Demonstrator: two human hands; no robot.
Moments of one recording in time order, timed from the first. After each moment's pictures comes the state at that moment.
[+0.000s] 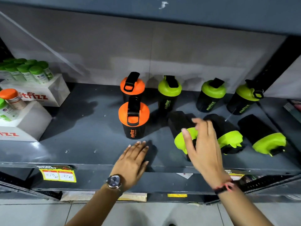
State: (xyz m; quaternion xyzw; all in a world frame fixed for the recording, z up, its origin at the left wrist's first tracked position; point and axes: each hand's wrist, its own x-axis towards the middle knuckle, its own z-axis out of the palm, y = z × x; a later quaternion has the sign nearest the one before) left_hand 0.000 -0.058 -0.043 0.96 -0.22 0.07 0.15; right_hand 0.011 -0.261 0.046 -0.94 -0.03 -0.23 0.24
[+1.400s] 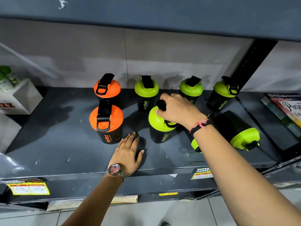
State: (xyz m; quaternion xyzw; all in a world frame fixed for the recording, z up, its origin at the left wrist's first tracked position) left_hand 0.048 -0.116 -0.057 0.97 -0.15 0.01 0.21; right_hand 0.109 -0.285 0.102 -0.99 -0.09 0.00 0.09
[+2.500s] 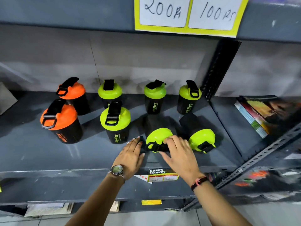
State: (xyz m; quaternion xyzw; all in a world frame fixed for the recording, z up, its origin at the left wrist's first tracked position) left_hand 0.033 -0.265 -0.055 0.96 -0.19 0.02 0.20; right_hand 0.013 -0.452 -0.007 -0.96 -0.16 -0.23 0.06
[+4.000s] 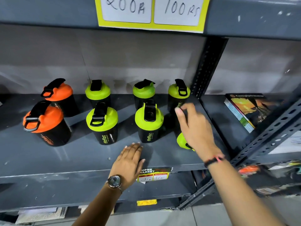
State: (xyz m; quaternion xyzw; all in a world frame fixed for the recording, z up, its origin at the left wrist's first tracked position) left_hand 0.008 -0.297 -0.041 0.97 -0.21 0.06 0.13; right_hand 0.038 -0.495 0.071 -0.94 0.01 -0.25 0.23
